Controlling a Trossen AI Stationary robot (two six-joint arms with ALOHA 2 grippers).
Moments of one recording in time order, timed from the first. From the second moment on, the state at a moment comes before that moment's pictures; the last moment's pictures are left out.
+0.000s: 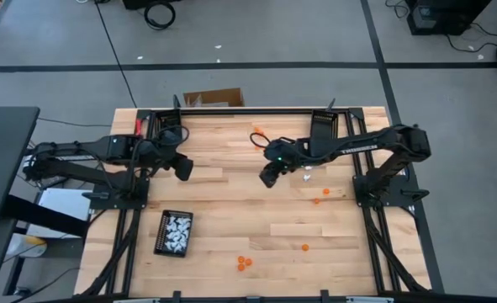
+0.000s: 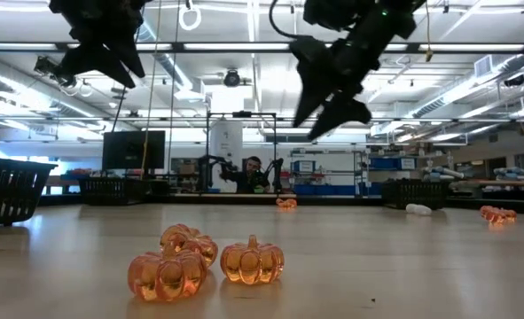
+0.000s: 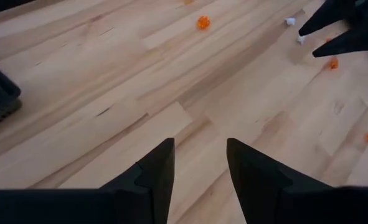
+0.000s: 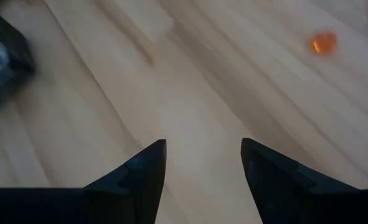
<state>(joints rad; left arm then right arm) 0.05 0.88 0.90 -0.88 -0.28 -0.82 -0.08 1.57 1.10 -0.43 0.09 0.64</state>
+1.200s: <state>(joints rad) -0.07 1.15 0.90 -0.78 -0.26 -0.83 -0.40 1.57 0.81 -0.73 0.01 0.32</state>
